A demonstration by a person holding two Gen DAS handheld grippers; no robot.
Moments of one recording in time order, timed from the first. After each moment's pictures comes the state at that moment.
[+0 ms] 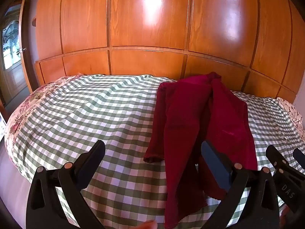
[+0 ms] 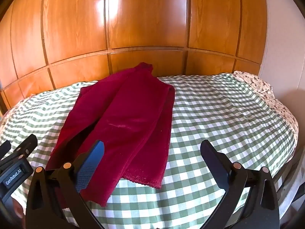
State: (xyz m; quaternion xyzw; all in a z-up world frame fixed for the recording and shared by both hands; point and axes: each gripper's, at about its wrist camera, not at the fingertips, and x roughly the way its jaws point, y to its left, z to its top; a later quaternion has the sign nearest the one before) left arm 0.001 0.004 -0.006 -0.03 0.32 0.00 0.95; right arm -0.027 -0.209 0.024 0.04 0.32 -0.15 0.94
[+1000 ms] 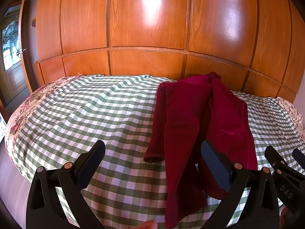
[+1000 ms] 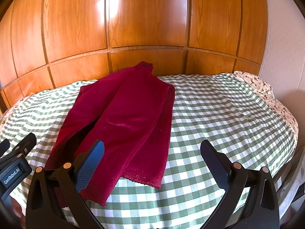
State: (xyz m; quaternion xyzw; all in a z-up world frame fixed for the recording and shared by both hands) left arm 0.002 0.001 -0.006 -0.02 0.32 0.00 0.95; right arm -0.026 -0.208 0.024 0.04 0.32 -0.14 0.94
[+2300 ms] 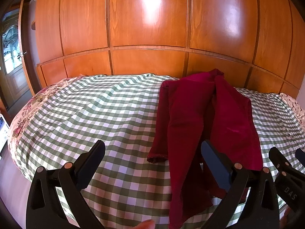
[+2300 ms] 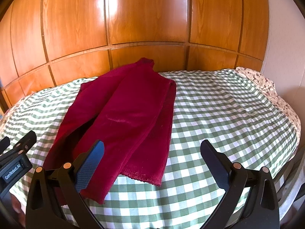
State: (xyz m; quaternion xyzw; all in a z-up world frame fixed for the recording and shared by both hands) left arm 0.007 0.001 -0.009 0.00 0.33 0.01 0.95; right arm -0.026 -0.213 0.017 0.05 0.34 -0.13 0.93
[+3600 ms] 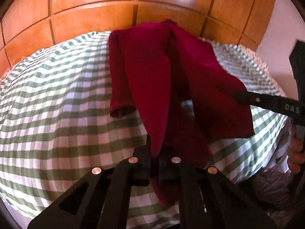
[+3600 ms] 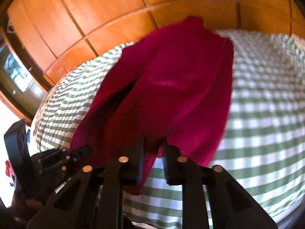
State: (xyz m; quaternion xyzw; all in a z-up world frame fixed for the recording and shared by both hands) left arm 0.024 0.009 -0.074 0.02 0.44 -0.22 0.87; right arm 0.018 -0.225 -0.014 0.13 0.45 0.09 0.88
